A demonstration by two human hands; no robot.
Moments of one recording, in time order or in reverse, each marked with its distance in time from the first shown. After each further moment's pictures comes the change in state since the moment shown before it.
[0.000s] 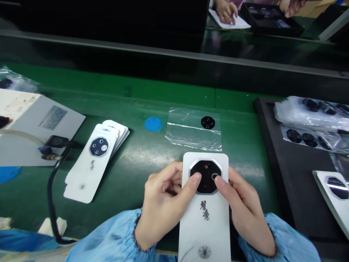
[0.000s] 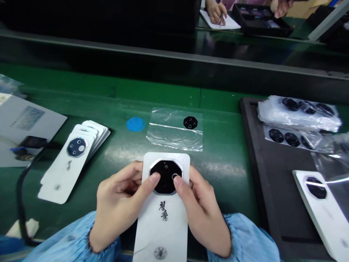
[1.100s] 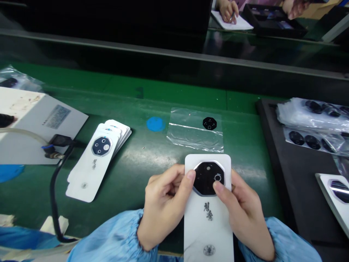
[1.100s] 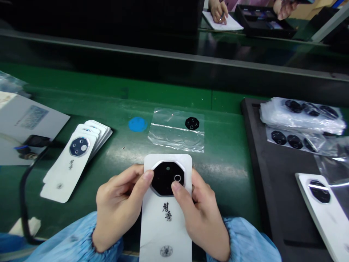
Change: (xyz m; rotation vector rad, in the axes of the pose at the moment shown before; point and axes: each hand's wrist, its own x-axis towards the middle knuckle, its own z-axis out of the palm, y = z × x) left_hand -0.007 -0.009 -0.004 0.129 0.044 0.087; right_hand -0.001 0.000 0.008 -0.038 0.068 0.027
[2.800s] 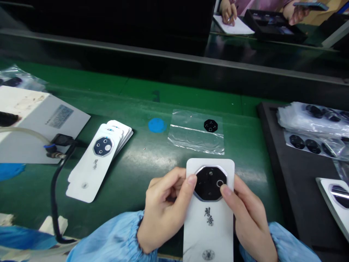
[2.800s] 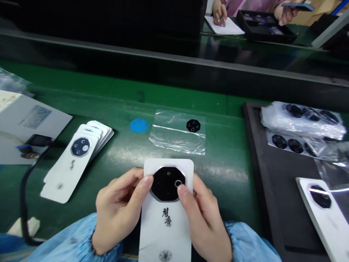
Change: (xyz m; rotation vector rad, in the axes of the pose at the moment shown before) left_hand -0.002 0.002 -0.002 -0.034 -0.018 0.002; right_hand -0.007 -0.006 0.001 -0.051 0.063 0.072
